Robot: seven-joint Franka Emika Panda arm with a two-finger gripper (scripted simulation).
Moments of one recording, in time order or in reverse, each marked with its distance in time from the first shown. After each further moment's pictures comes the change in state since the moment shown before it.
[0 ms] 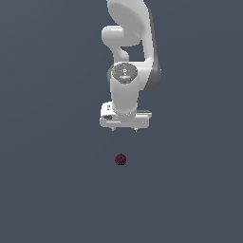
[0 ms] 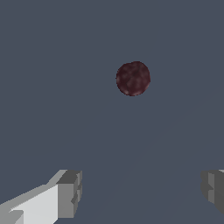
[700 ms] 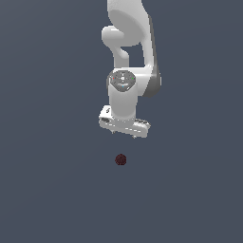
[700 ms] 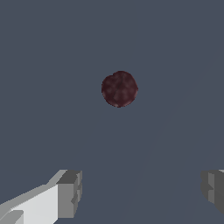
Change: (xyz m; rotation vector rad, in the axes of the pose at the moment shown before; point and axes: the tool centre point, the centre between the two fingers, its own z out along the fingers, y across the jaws) arm 0.019 0.003 0.011 0.007 0.004 0.251
